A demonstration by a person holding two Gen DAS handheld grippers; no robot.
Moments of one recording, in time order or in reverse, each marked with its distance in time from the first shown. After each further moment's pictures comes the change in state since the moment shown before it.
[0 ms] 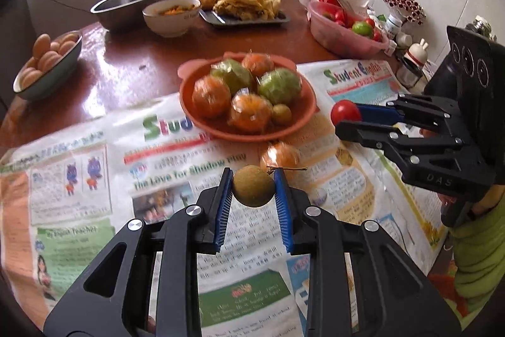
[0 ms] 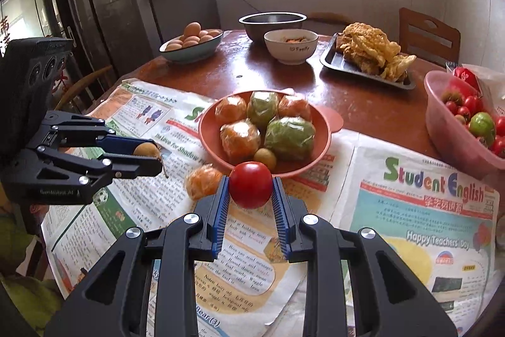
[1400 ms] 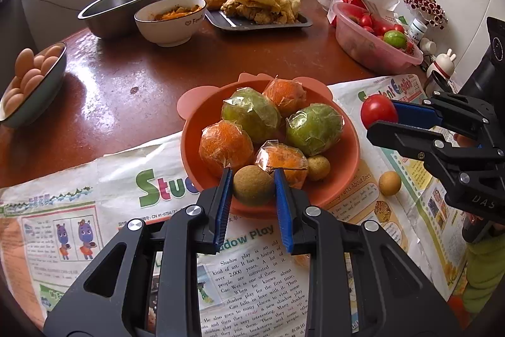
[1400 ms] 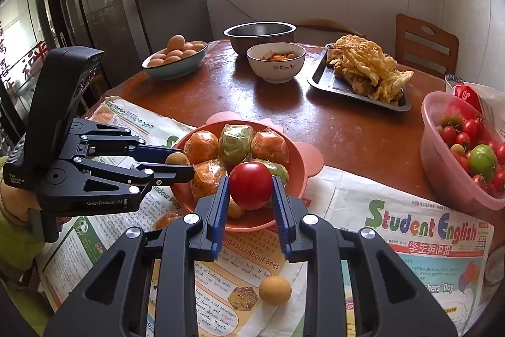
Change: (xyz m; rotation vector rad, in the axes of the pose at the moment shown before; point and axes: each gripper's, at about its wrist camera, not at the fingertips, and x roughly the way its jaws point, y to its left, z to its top) left arm 0.057 0.018 0.049 -0.008 0.029 0.034; right arm 0.019 -0.029 0.036 0.003 -0.015 -0.019
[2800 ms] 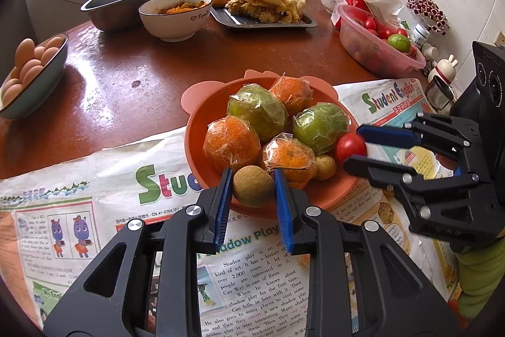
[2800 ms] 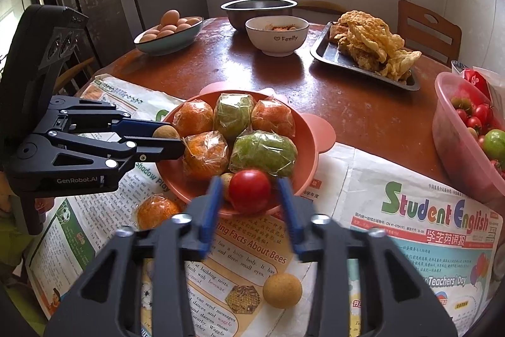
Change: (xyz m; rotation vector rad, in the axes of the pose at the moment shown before) left arm 0.002 0.006 -0.002 -0.027 0.000 -0.008; right arm 0.025 0.004 -0.010 -0.006 0.075 -0.023
